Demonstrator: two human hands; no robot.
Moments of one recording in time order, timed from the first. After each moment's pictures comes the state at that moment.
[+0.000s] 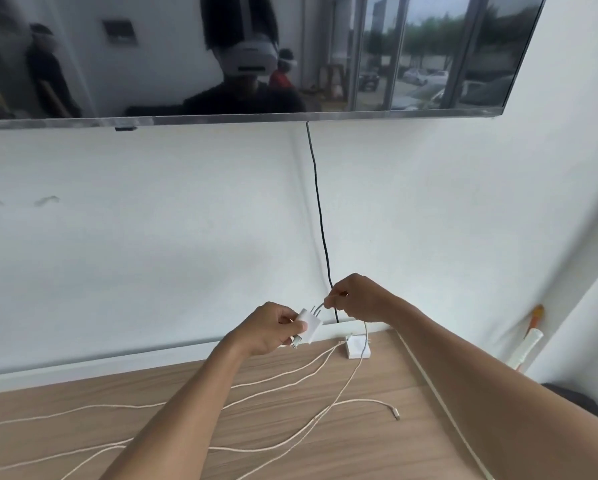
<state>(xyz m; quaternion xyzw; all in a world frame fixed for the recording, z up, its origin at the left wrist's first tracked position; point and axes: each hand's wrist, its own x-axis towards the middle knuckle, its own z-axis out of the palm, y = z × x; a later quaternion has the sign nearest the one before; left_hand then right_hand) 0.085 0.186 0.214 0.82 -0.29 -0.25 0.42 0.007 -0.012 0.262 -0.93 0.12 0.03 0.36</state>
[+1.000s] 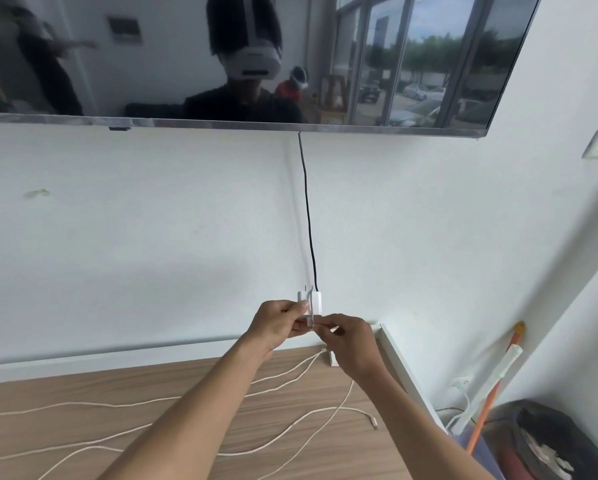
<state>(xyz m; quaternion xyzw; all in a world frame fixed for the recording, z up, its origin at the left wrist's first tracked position) 0.061 0.132 0.216 0.67 -0.12 -0.26 0.68 -0.041 0.012 0.211 -0.81 0.16 -0.18 0.53</state>
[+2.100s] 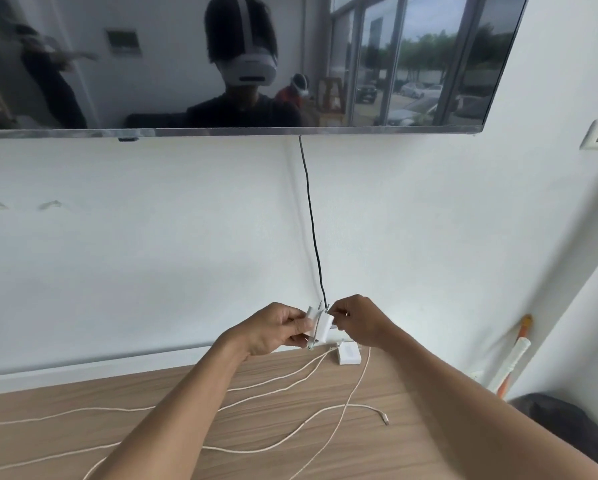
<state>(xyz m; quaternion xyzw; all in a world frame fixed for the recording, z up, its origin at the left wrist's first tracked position) 0.061 0.173 0.237 0.71 -0.33 -0.35 0.51 -0.023 -0.016 0.241 -0.93 0.12 -0.04 0.36</state>
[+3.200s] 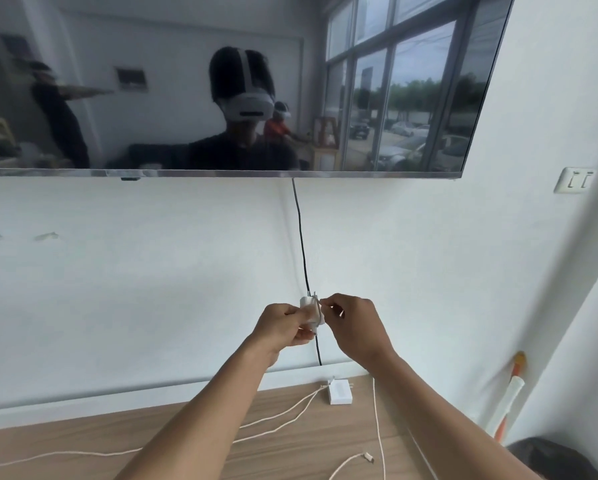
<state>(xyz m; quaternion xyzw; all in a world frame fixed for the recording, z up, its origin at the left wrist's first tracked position) 0.058 0.122 0.281 0.71 -0.15 -0.23 0.65 -0.031 -0.001 0.296 -0.90 0.12 -0.25 0.33</state>
